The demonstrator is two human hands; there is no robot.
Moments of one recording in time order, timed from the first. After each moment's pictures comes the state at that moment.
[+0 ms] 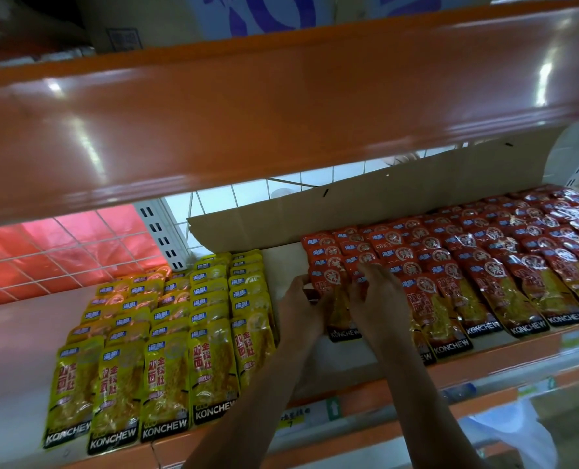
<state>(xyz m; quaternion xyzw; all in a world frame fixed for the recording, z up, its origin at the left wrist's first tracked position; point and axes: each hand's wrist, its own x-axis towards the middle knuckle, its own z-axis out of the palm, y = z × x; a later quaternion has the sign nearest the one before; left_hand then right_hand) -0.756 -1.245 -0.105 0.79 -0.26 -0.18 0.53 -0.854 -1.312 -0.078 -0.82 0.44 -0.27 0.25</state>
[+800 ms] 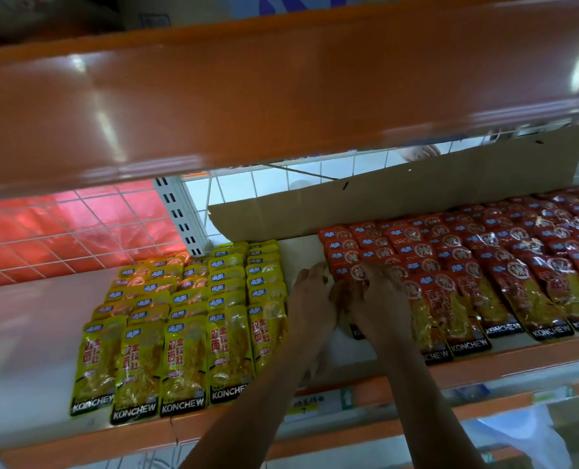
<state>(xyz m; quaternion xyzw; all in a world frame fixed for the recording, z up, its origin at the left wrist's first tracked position) -0.755 -1.232 -0.096 0.85 -0.36 -0.05 0.39 -0.842 -1.296 -0.080 -0.84 0.41 -0.26 0.25</state>
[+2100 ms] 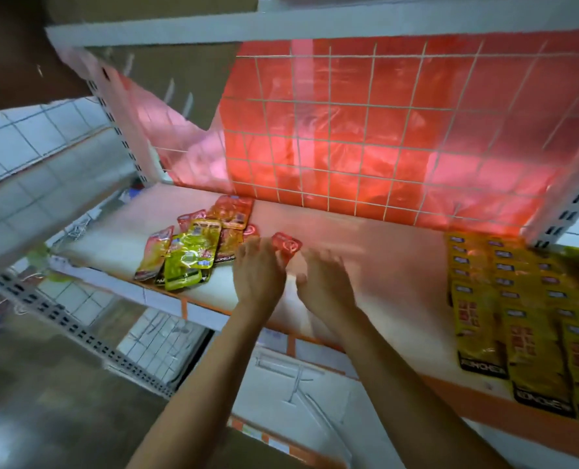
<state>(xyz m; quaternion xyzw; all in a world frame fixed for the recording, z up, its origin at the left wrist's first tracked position) -0.436 -0.711 -0.089 0.97 -0.09 0.12 0.17 -0.489 -0.817 -0.086 -0.96 0.08 -0.09 0.24</state>
